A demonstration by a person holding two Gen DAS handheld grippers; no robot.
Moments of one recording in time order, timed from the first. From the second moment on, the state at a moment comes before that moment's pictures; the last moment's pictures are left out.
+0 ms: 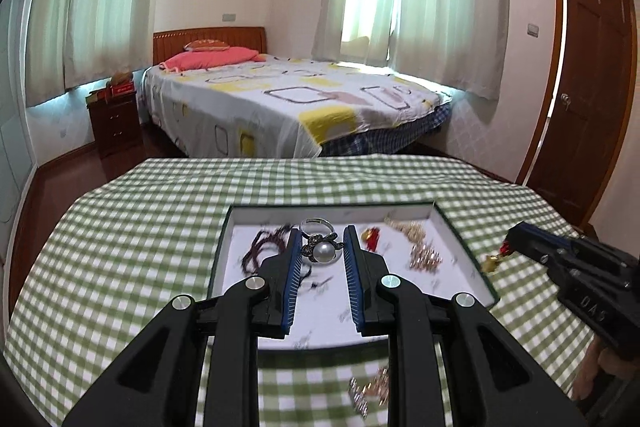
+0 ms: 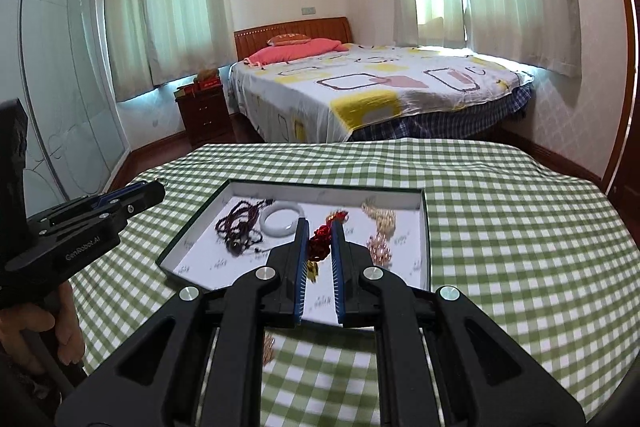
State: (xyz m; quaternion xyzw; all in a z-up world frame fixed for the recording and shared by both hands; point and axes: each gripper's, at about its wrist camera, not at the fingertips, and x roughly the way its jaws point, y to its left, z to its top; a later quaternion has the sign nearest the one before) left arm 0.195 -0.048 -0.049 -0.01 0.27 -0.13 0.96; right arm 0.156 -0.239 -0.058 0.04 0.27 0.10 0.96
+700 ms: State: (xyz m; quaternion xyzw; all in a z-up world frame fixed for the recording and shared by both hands) left arm 0.252 -0.101 -0.141 0.02 0.36 -0.15 0.92; right arm 0.216 -0.258 -0.147 0.05 0.37 0.06 0.93
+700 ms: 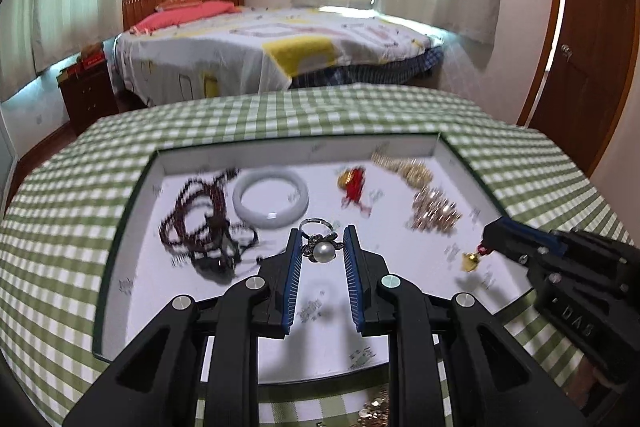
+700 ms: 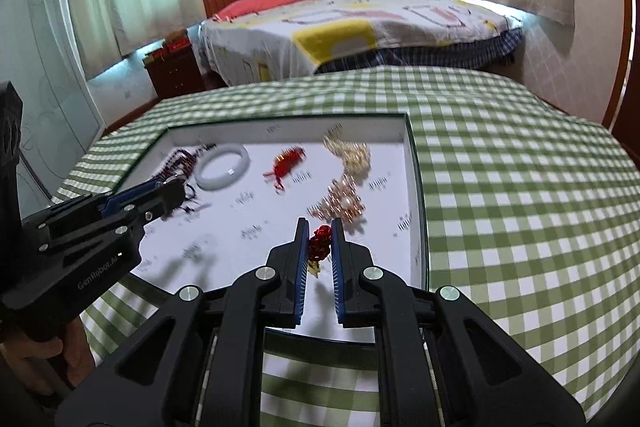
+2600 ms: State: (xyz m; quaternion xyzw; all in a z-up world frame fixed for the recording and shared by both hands) left arm 0.229 -0.062 -0.139 -0.01 0.38 -0.12 0.92; right arm 0.202 -0.264 -0.146 0.06 0.37 0.06 0.93
